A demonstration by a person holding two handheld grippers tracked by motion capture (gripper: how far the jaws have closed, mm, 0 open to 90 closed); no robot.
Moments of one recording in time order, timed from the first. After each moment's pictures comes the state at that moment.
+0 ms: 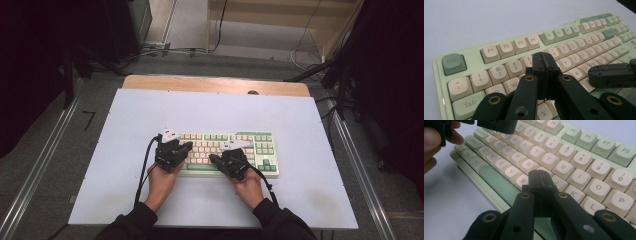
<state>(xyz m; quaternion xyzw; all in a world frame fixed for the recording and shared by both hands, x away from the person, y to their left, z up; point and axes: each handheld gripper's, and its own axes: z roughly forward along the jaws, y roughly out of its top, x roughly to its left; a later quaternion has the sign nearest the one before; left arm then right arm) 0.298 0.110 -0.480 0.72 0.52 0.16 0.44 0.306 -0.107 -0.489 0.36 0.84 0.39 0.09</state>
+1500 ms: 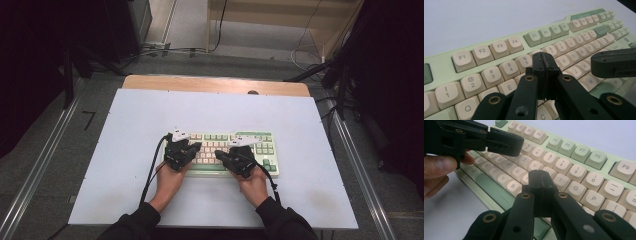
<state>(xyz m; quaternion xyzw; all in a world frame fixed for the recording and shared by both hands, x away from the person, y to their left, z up) 0.307 0.089 -0.485 0.73 0.51 0.15 0.43 0.309 -0.123 -0.478 0.38 0.82 0.41 0.09</state>
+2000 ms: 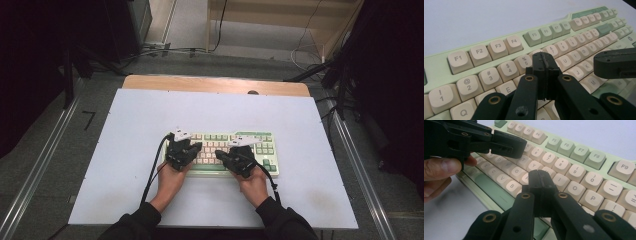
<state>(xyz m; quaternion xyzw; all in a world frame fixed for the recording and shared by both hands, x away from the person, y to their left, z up) 0.309 0.085 -0.488 0.73 0.51 0.15 0.43 0.310 -0.123 -0.478 0.38 0.82 0.41 0.09</state>
